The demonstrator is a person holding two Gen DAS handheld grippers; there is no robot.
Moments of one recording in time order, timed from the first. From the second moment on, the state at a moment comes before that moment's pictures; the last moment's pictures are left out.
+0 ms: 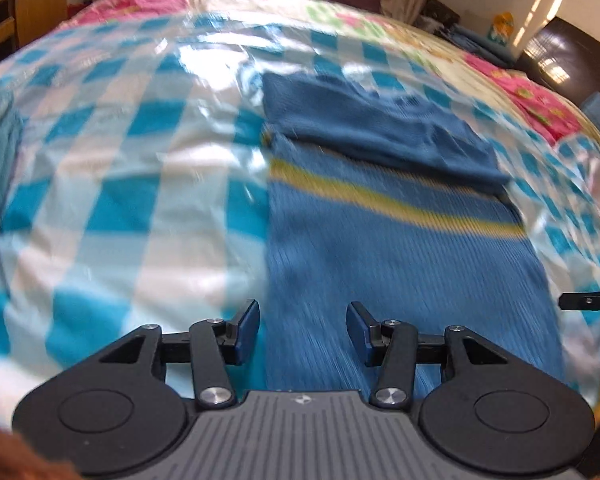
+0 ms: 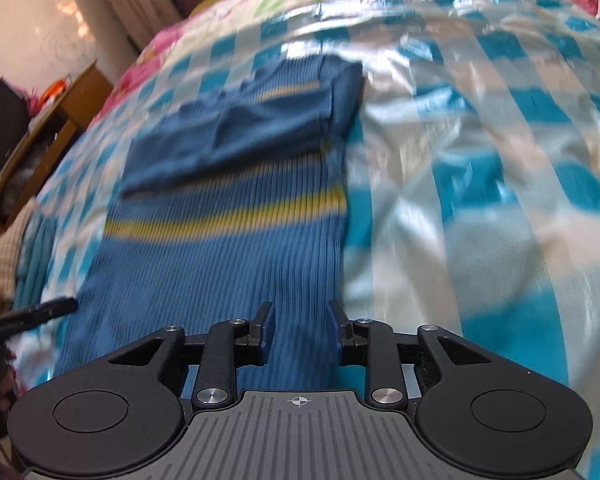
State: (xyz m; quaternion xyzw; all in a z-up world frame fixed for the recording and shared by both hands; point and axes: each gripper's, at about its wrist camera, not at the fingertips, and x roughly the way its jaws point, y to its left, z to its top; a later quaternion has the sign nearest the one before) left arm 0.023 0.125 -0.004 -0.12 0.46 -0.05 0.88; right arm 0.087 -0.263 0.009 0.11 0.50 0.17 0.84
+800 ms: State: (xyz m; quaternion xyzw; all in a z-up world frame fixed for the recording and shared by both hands) left arm 0.000 0.116 -0.014 -0.13 0.52 -0.07 0.84; right arm 0.043 -0.269 -0.025 0.17 0.59 0.19 0.77
